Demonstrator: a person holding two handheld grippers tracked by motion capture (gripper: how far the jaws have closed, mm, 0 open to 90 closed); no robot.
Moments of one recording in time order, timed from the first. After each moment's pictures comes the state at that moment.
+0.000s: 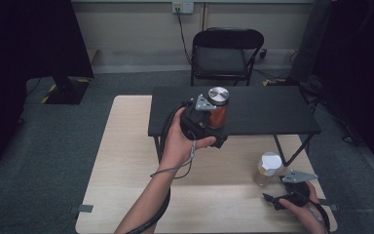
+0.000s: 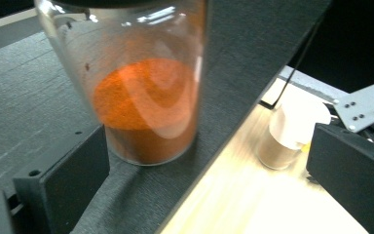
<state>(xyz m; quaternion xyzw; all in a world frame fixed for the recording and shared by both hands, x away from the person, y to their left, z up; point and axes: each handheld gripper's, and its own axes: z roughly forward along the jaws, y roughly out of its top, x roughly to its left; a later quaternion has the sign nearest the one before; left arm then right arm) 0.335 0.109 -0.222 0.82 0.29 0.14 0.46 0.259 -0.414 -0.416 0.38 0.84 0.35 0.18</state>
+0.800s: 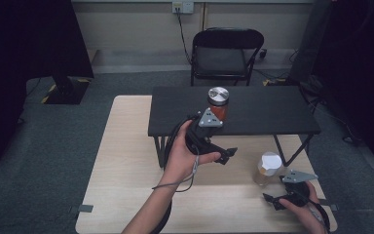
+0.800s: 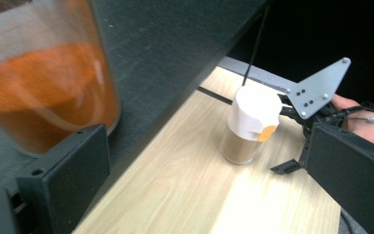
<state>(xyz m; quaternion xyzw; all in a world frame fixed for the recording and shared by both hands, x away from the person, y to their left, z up) 0.321 0.105 -0.246 0.83 0.24 0.11 0.49 0.259 -0.414 -0.416 0.38 0.84 0.35 0.18</state>
